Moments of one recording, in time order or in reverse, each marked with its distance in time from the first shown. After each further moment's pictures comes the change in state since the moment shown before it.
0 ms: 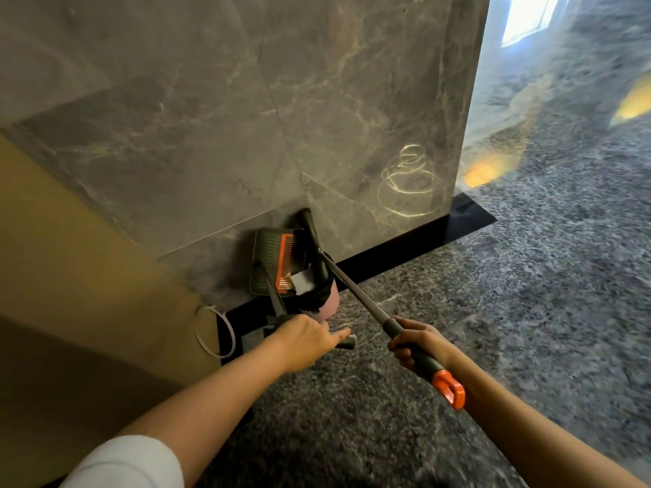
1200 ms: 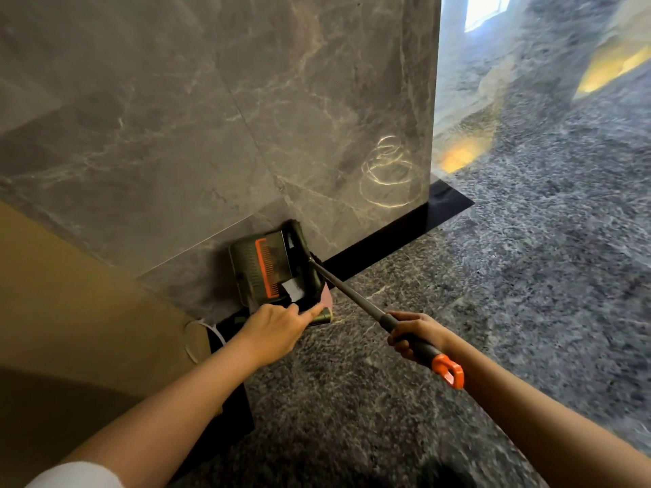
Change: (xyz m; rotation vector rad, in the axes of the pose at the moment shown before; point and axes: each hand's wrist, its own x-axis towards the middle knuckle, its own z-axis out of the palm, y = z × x) left_hand -0.005 -0.023 0.001 -0.120 0.120 -0.238; right_hand 0.008 -0.007 -0.030 -0.117 -0.012 0.010
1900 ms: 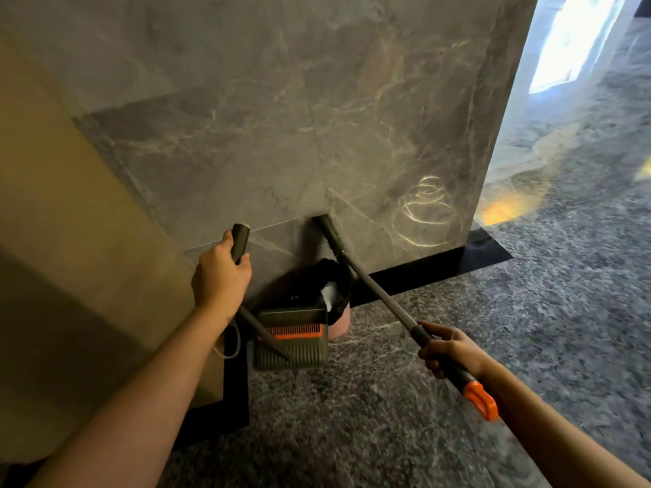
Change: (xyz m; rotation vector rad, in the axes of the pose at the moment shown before) left_hand -0.089 -0.074 -0.043 -0.803 0.553 -1.138; right_hand -0.026 -0.013 0.021 -0.271 0.020 -0.106
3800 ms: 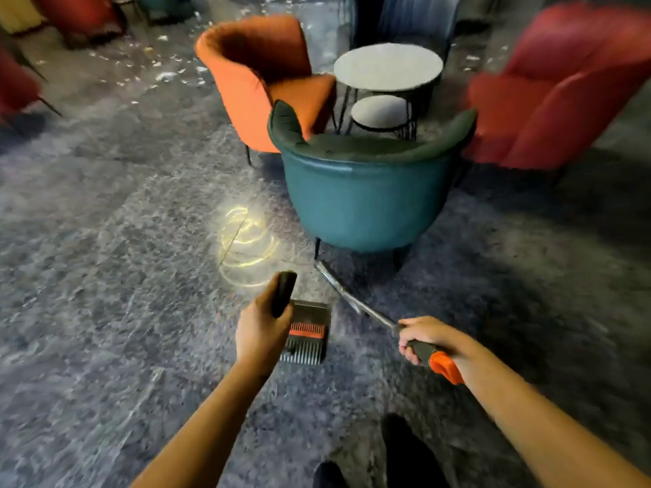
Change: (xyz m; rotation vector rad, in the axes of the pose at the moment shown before) left_hand -0.542 0.626 0.305 -0.468 -1.706 2.065; right_hand -0.322 0.196 -0.258 1.597 1.786 -0.217
